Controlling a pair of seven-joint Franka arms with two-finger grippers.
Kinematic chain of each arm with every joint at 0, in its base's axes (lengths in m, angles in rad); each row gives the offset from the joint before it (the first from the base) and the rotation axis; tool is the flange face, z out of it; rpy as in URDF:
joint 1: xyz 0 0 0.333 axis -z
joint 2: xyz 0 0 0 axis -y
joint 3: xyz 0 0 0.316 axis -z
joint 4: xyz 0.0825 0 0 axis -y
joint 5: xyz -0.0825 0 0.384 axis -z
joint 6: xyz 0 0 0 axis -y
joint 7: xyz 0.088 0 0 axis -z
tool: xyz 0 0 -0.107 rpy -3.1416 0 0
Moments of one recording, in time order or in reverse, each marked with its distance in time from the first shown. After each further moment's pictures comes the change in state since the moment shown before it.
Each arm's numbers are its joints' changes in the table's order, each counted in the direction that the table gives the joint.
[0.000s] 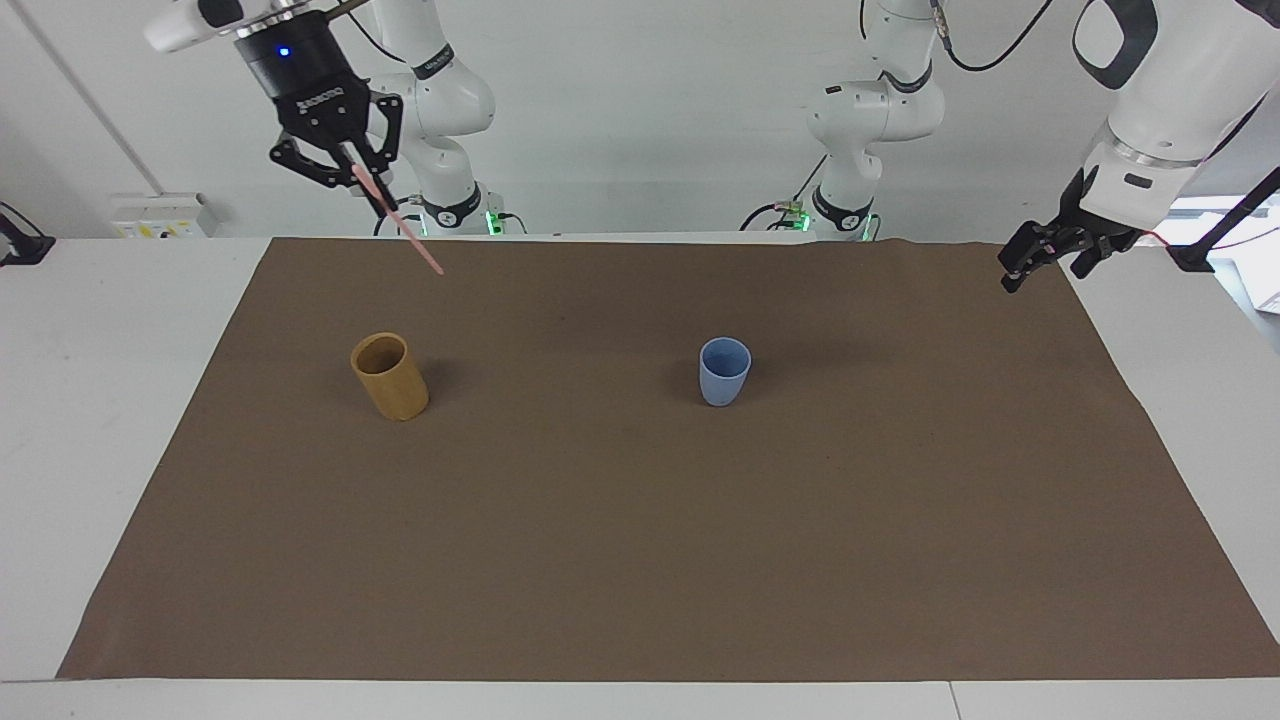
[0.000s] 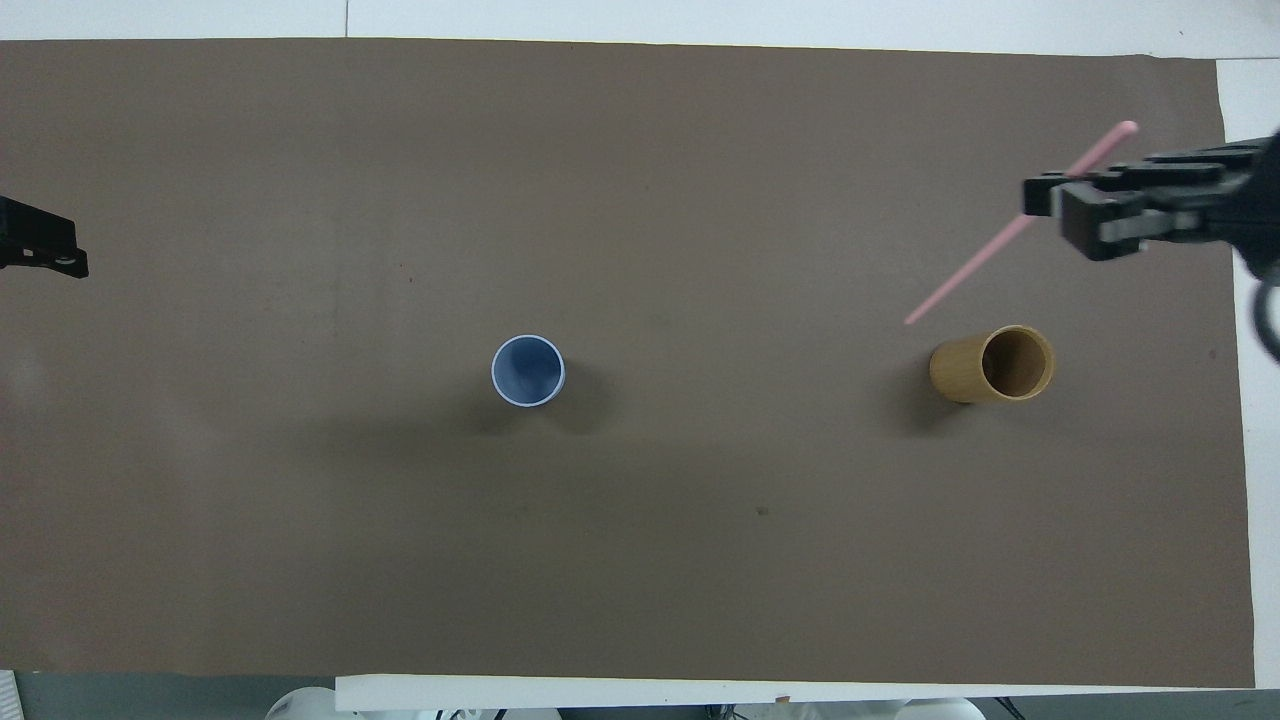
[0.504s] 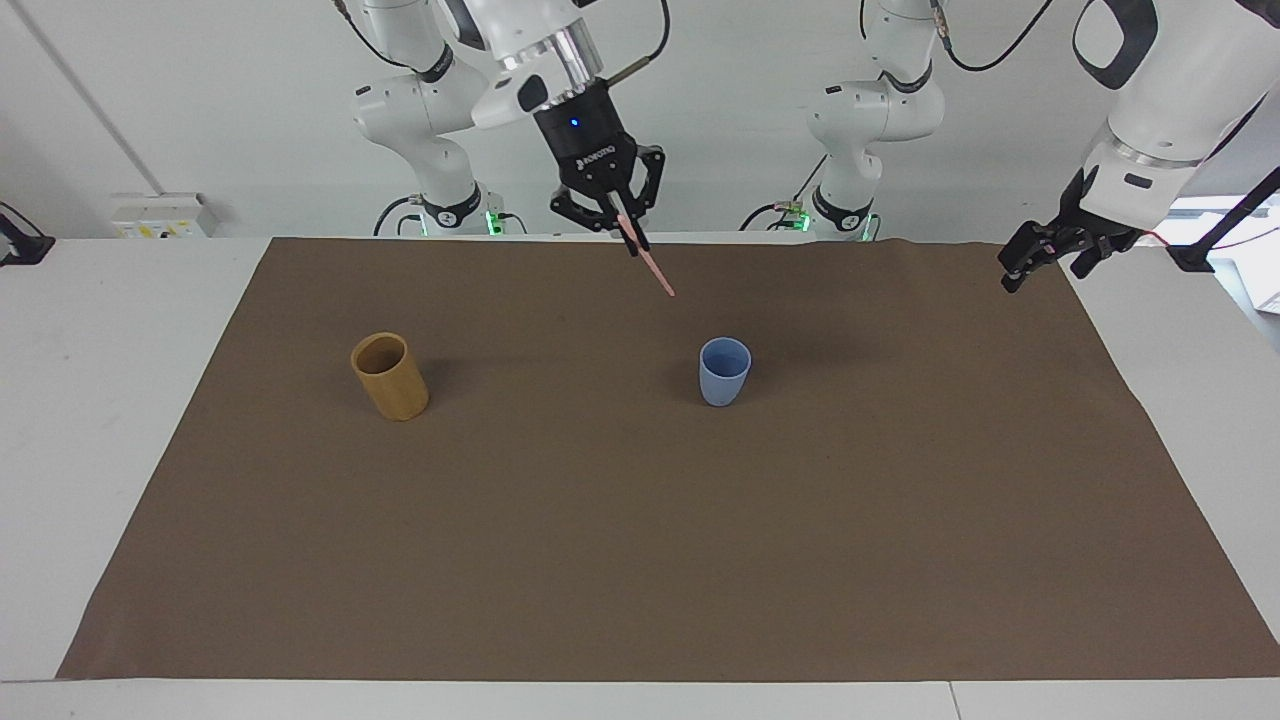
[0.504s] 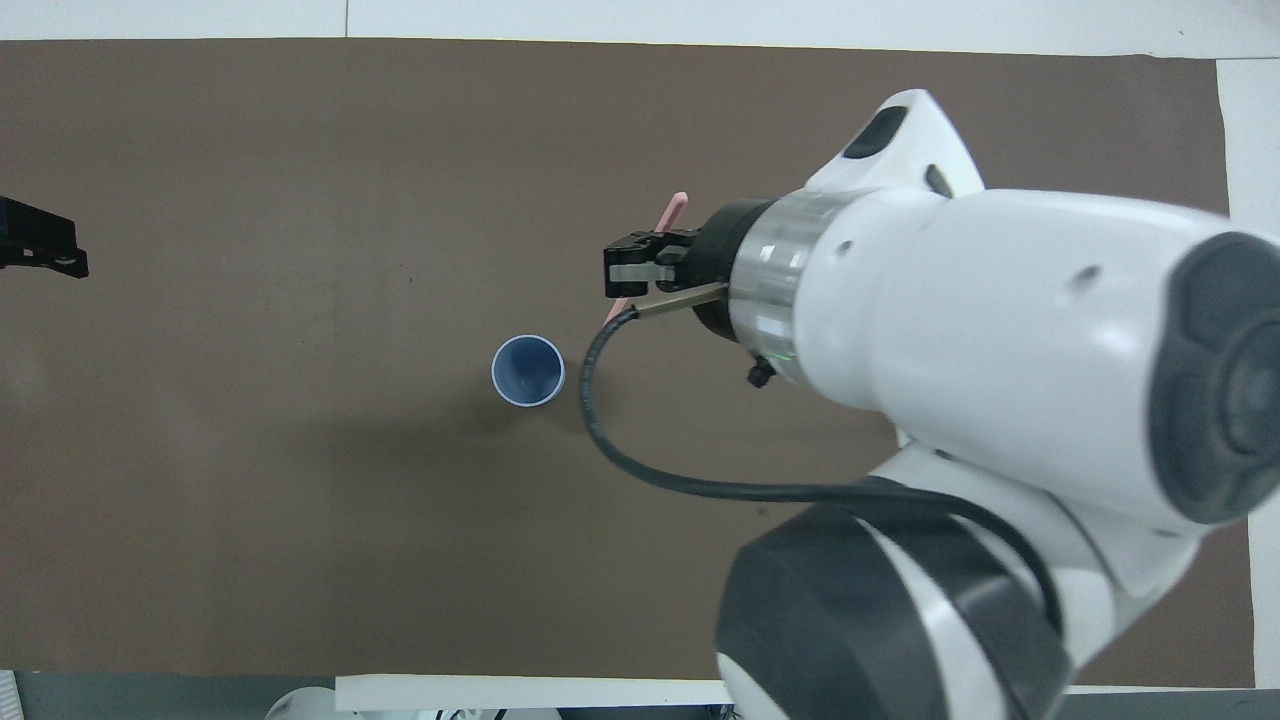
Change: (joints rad) left arm 0.000 0.000 0.000 0.000 0.000 0.000 0.000; right arm -0.331 -0.159 -0.059 -0.079 0.135 0.332 0.472
